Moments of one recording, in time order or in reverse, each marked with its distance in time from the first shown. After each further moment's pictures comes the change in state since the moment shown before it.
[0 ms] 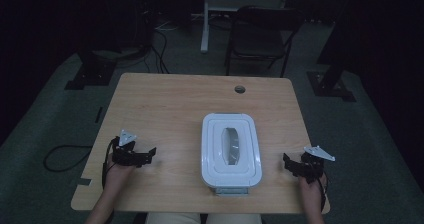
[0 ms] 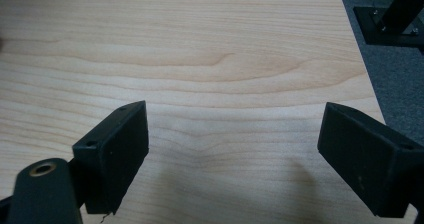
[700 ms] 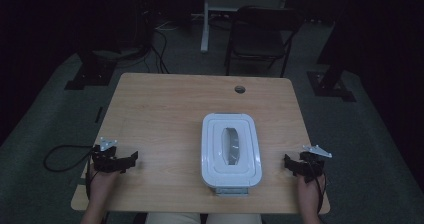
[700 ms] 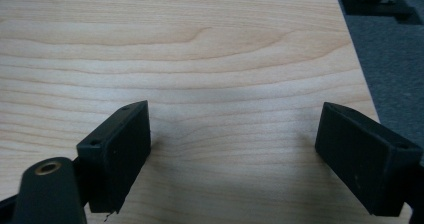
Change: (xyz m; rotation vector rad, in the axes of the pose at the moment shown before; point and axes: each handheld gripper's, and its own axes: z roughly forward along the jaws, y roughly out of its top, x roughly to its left) left arm 0.034 -0.028 -0.024 0.055 0.148 -0.162; right arm 0.000 0.001 0.007 0.099 -0.082 0.040
